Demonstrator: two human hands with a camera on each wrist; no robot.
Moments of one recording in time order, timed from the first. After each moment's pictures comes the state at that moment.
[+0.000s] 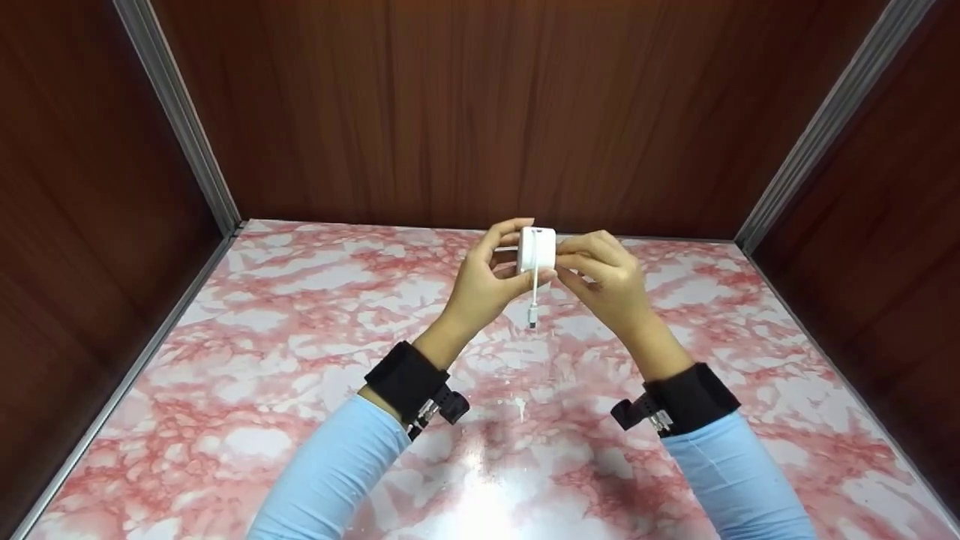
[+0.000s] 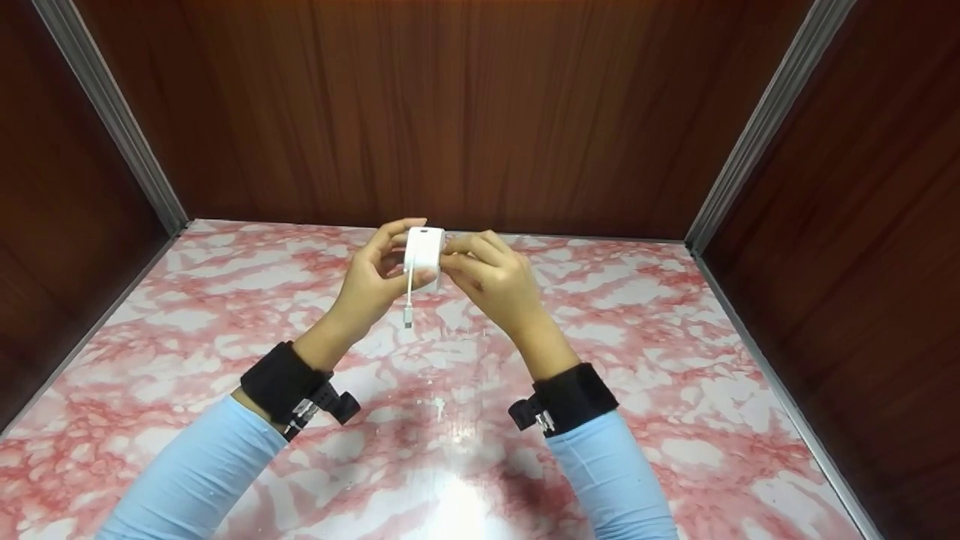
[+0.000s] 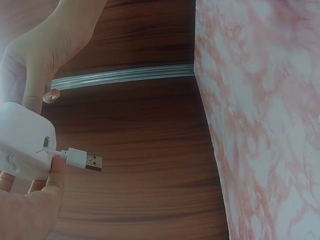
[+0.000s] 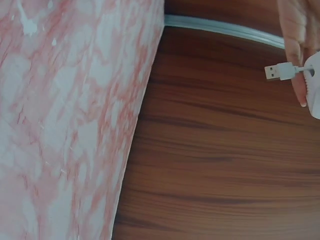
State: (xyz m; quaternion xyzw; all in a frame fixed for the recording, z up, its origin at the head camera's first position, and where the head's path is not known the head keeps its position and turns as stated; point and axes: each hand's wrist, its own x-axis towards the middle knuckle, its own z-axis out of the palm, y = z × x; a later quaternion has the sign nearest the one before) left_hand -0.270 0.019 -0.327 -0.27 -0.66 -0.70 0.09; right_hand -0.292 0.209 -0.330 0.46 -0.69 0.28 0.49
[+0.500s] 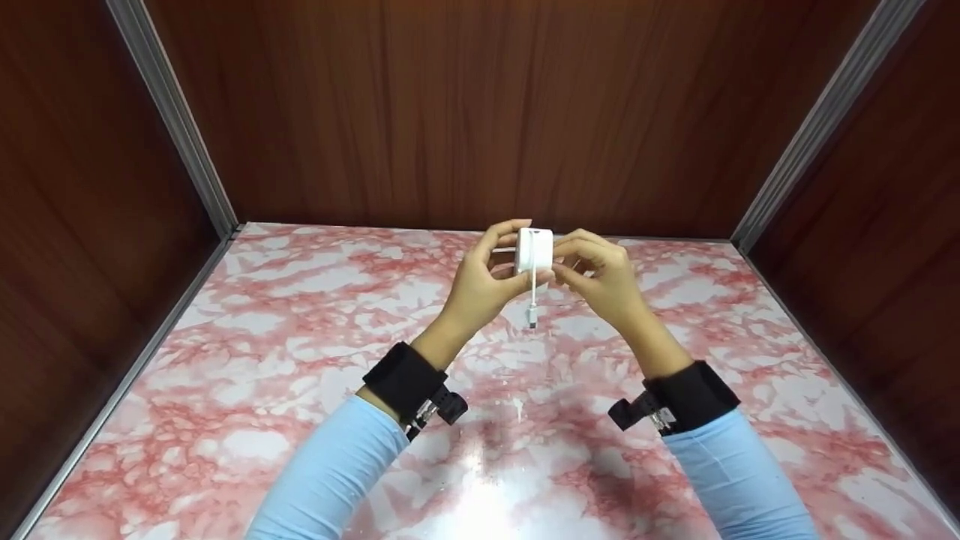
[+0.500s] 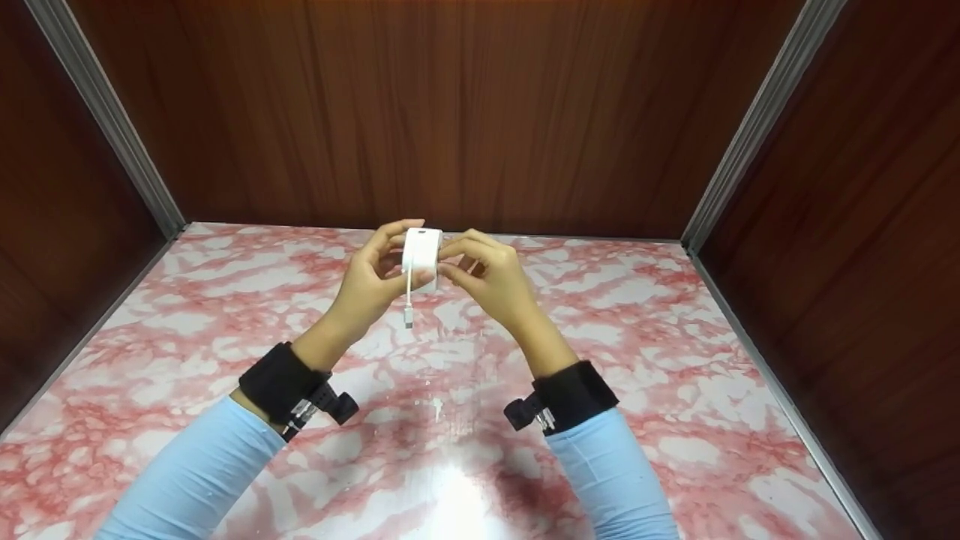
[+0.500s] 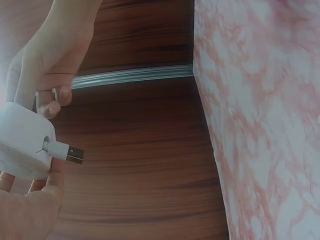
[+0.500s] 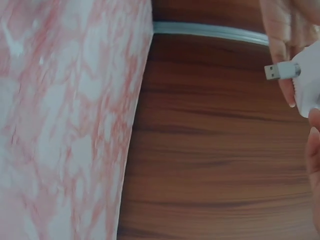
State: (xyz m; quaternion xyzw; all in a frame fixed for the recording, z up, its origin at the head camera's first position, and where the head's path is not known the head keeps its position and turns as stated) left_hand -0.270 0.021 -0.327 -0.27 -0.66 -0.69 0.09; right_hand -0.290 0.213 -0.327 0.40 -0.74 0.47 0.28
